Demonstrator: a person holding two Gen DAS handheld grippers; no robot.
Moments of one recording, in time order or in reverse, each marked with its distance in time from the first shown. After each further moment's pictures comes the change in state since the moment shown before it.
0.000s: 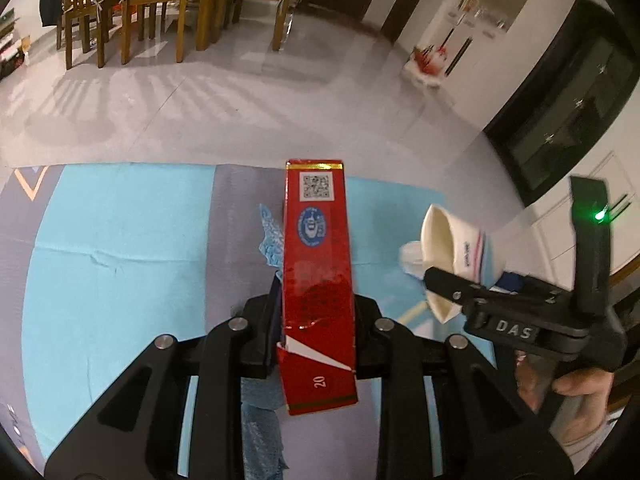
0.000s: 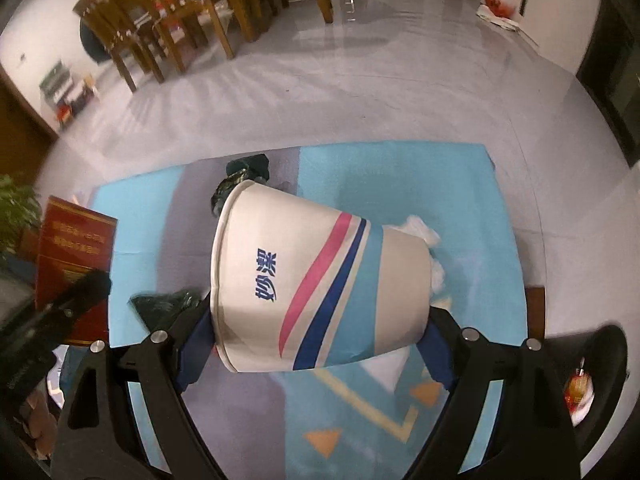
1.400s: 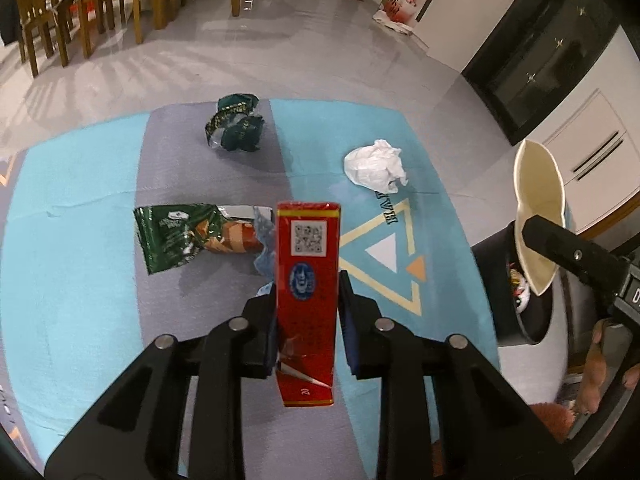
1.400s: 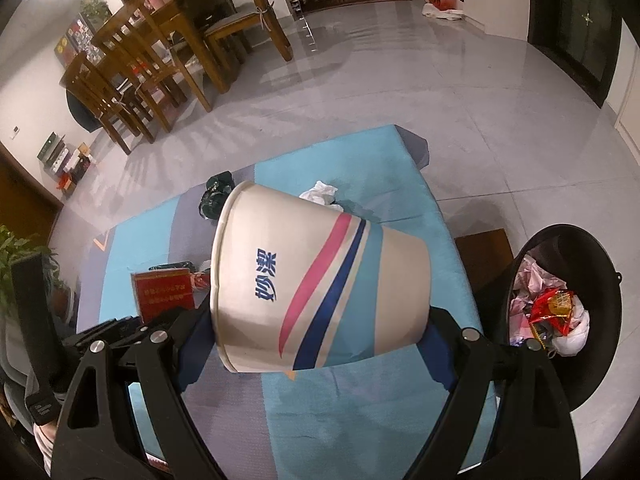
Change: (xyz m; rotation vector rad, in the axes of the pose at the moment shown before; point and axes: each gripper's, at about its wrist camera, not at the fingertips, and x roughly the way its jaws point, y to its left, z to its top) left arm 0.022 -0.070 -0.063 0.130 0.158 -0.002; right arm -0.085 -0.060 -0.075 0.183 -0.136 0.024
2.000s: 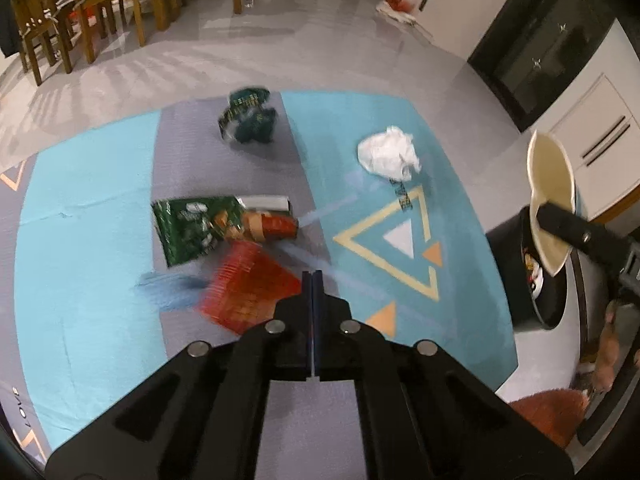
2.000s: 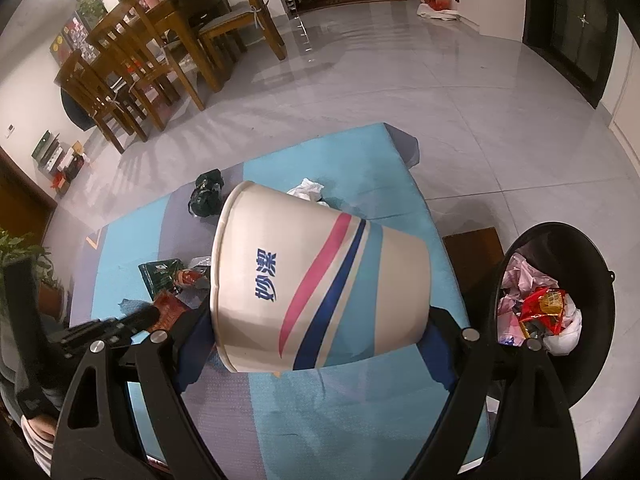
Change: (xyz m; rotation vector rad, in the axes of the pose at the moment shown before) left arm 0.004 0.006 -0.006 0.030 0.042 0.037; right arm 0.001 -0.005 -0.001 0.000 0.006 -0.024
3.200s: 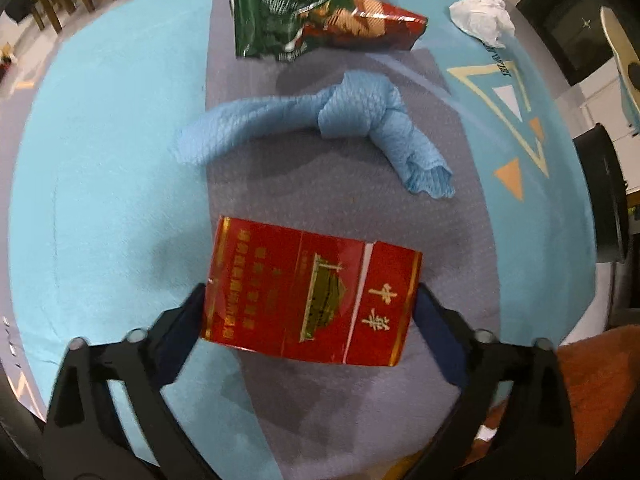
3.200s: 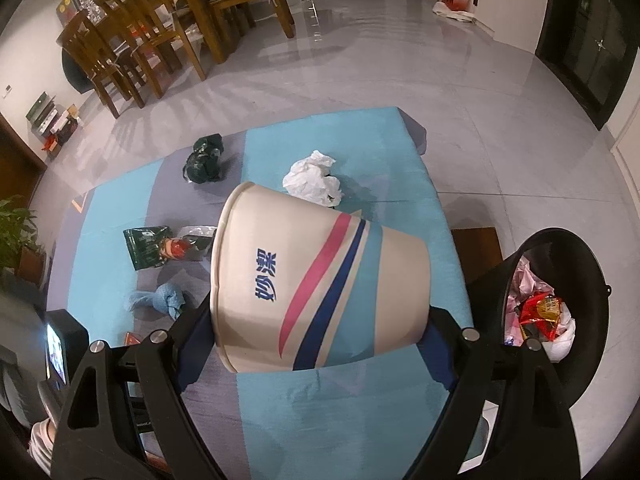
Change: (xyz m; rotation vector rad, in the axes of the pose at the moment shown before) left arm 0.059 0.054 -0.095 -0.026 0.233 0.160; right arm 0.022 0.019 -0.009 -0.094 0.058 -0.058
